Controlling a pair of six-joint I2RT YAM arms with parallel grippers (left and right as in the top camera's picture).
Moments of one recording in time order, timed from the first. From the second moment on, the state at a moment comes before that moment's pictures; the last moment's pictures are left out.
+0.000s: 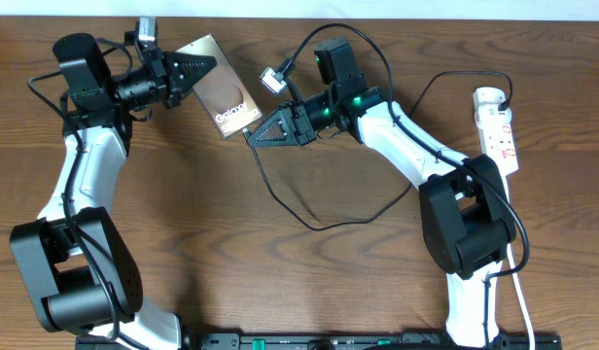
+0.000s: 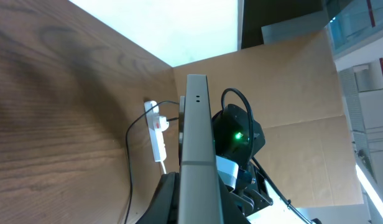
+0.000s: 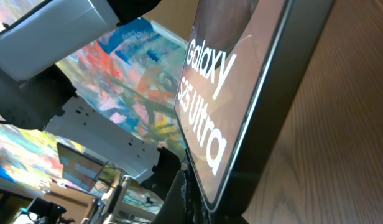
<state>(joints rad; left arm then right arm) 0.22 1.77 1.23 0.21 1.34 -0.98 0.49 2.14 1.62 -0.17 -1.52 0.27</state>
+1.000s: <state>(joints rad) 0.22 1.77 1.23 0.21 1.35 -0.98 0.46 2.14 1.62 -0.17 -1.51 0.27</state>
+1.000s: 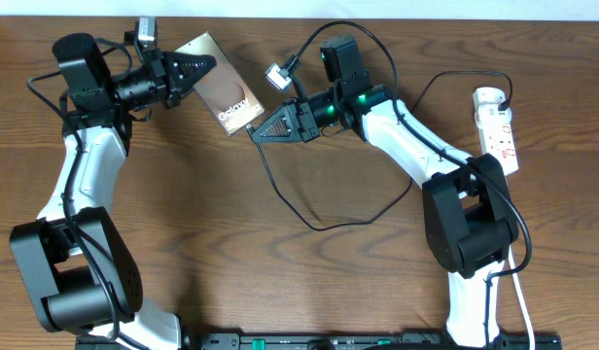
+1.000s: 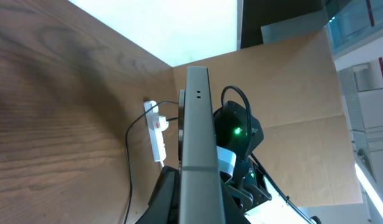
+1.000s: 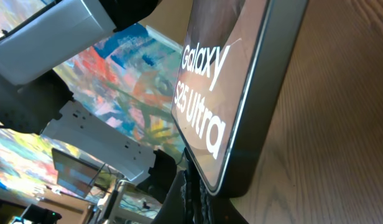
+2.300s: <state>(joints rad) 0.23 1.77 1.19 0.21 1.43 -0.98 0.46 2.13 1.62 -0.18 -1.50 0.31</state>
